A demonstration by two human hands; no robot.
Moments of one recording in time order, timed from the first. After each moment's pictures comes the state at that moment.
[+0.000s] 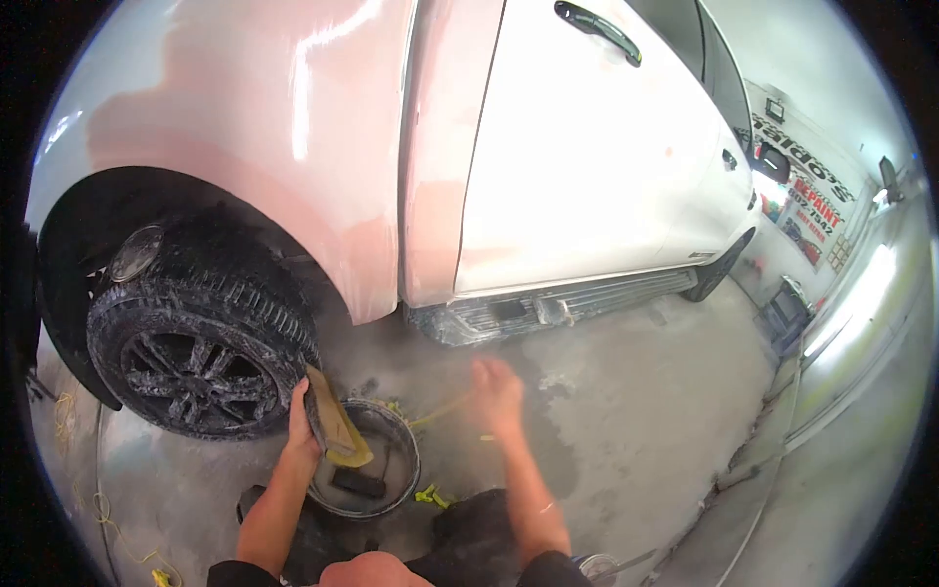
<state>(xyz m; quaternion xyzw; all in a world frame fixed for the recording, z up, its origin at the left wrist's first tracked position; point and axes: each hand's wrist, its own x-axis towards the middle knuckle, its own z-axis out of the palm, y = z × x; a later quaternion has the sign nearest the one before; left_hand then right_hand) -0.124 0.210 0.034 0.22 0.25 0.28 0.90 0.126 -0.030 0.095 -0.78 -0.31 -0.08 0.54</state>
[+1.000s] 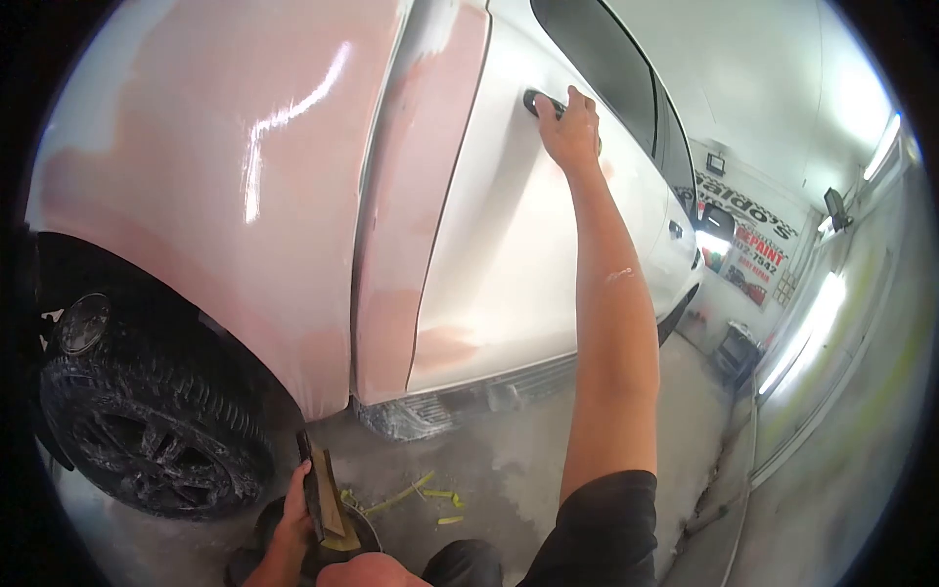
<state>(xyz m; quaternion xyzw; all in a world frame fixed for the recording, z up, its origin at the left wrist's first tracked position) -0.043 0.217 0.025 0.20 0.24 0.19 0.93 0.347 0.104 0.625 -0.61 -0.38 -0.62 0.31</state>
